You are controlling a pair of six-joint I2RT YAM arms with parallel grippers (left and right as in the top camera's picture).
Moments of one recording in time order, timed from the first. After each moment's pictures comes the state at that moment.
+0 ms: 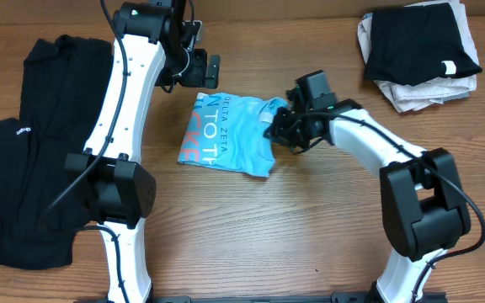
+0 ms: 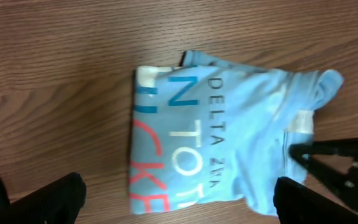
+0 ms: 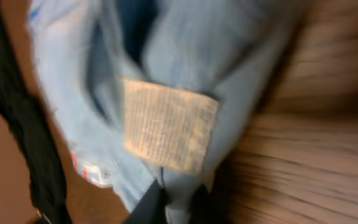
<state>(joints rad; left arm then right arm) -0.19 2.21 2.32 -1.41 0.17 -0.10 0.32 1.96 1.28 -0.48 -0.52 0.68</state>
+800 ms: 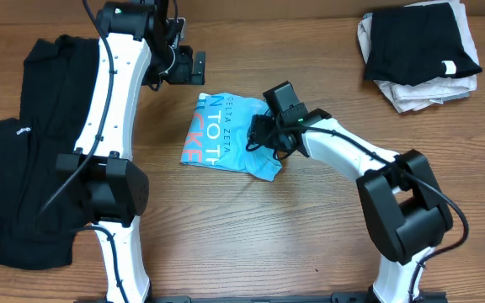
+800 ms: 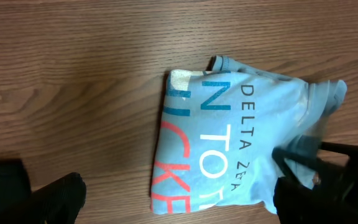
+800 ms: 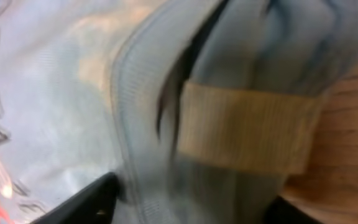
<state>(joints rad) -0.14 2.21 2.32 -1.41 0.16 -0.10 0.49 2.00 1.28 -0.38 -0.16 0.67</state>
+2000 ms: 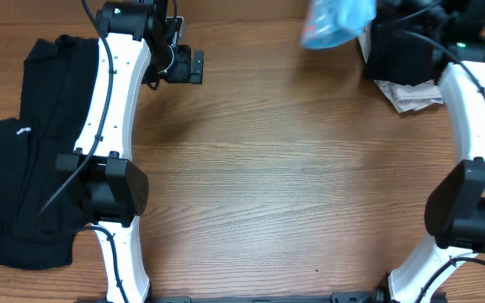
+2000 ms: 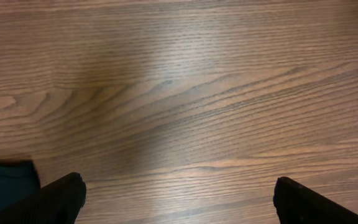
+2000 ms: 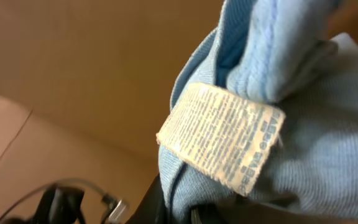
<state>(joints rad) -0.13 2.21 2.32 -1.40 0.13 -0.10 -0.16 1.97 1.78 0.11 -0.88 0.82</state>
